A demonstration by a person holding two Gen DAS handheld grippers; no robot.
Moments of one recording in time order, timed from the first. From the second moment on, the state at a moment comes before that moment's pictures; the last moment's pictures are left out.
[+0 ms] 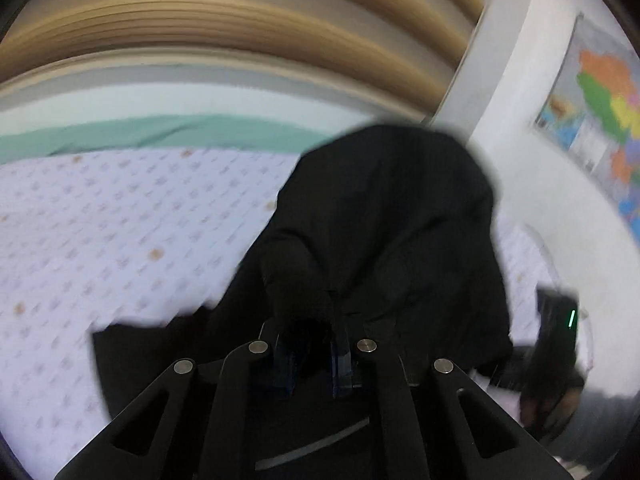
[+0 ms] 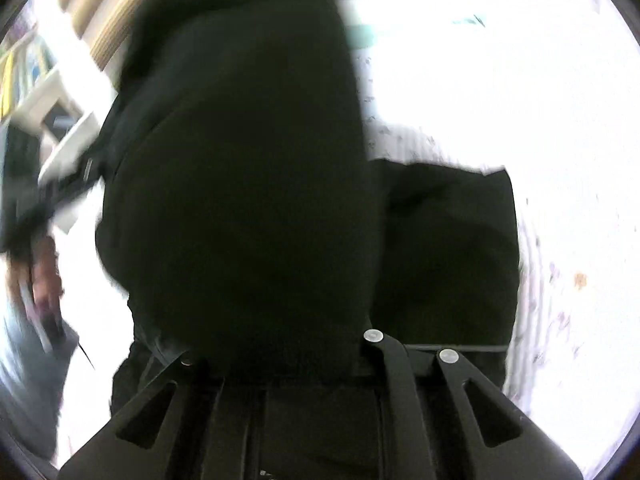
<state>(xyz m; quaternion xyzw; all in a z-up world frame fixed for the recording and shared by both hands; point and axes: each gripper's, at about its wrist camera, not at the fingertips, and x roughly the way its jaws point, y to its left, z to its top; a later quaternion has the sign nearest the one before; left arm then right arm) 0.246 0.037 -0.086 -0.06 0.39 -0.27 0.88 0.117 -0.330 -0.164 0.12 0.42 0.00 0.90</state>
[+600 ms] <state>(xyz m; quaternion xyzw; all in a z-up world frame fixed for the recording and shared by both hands) 0.130 0.042 -0.183 0.09 0.48 -0.18 0.86 0.077 -0.385 -0.173 0.12 0.43 -0.19 0.87</state>
